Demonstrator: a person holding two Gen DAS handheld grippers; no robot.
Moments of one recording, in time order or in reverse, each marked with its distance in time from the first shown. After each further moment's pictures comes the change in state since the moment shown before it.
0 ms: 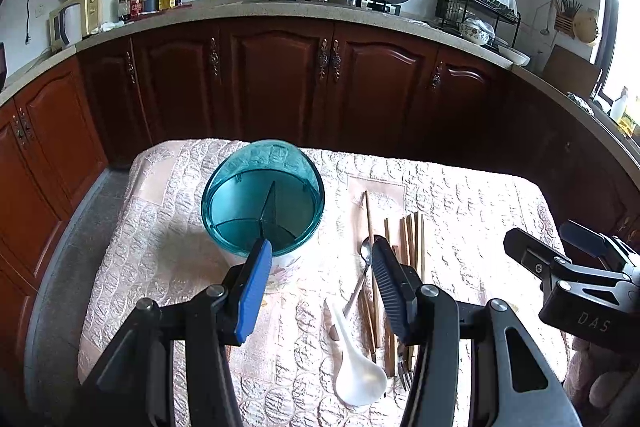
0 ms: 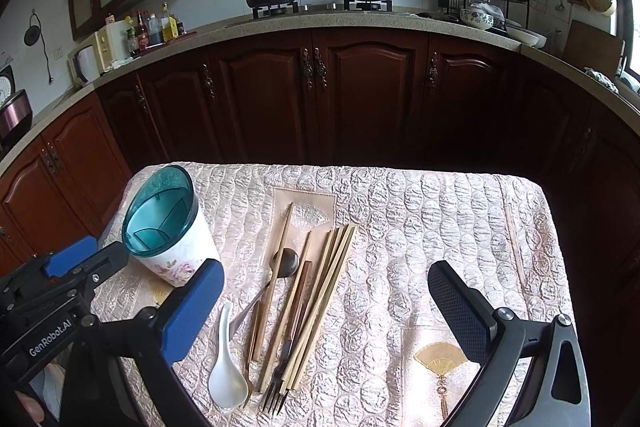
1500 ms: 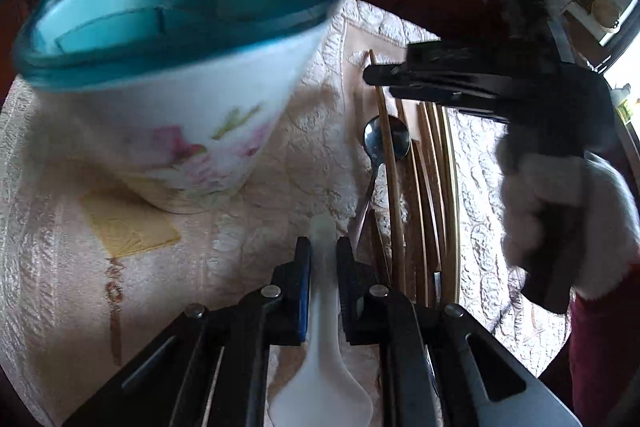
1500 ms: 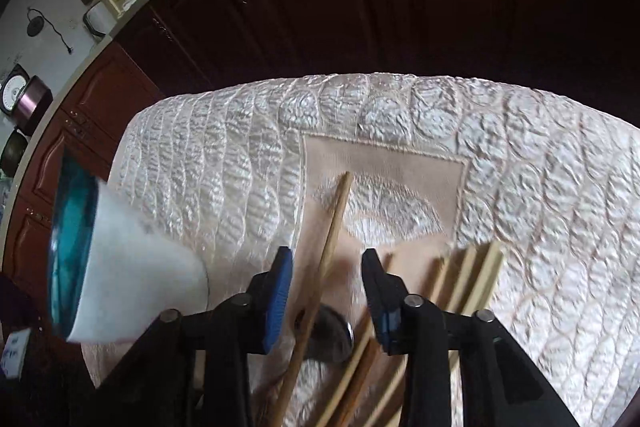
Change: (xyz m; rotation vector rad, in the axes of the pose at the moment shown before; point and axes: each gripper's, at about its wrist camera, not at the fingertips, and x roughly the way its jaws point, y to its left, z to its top) left arm 0.156 0.019 -0.060 -0.096 0.373 -0.202; right arm 0.276 0.030 0.023 0.020 0.360 0.325
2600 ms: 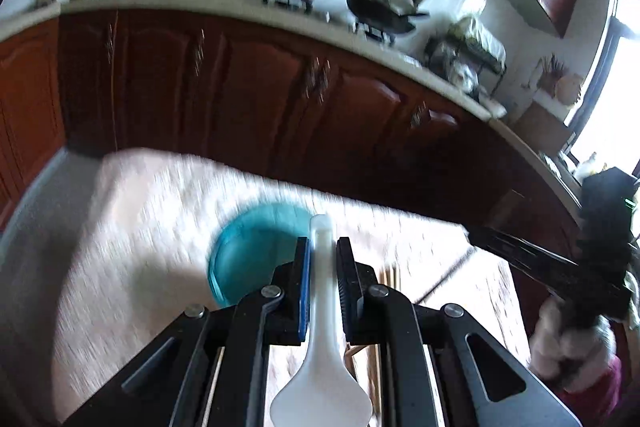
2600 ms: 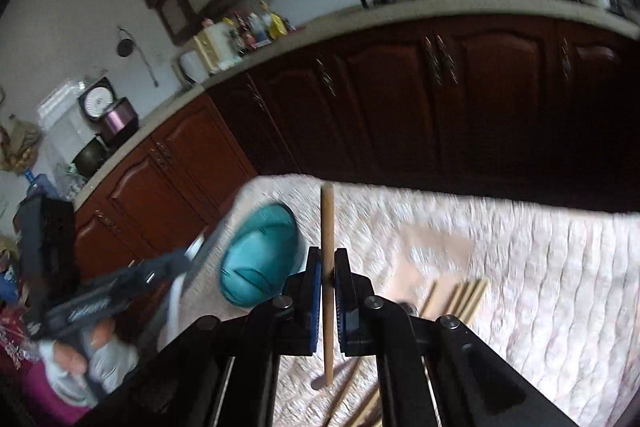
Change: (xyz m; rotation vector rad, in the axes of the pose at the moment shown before) left arm -0.184 0.024 0.066 0.002 -0.438 -0.029; right arm -0.223 0.072 -0.051 -0.192 -0.368 0.179
